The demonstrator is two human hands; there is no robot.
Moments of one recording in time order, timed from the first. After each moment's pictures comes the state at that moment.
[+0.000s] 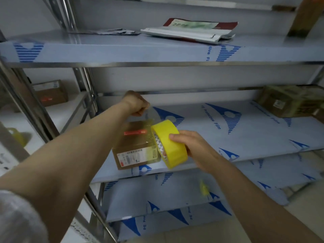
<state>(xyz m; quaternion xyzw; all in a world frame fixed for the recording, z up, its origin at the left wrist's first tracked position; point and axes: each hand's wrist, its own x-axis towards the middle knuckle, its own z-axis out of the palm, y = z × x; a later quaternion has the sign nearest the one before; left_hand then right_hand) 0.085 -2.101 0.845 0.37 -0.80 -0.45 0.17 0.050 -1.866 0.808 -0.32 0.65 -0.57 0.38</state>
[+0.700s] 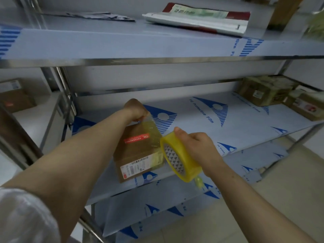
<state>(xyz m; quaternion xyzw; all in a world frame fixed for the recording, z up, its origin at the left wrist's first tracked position) 0.047 -2.150 0.799 0.30 -0.87 -0.39 0.06 0.076 -1.919 0.801 -0.14 0.87 -0.45 0.12</state>
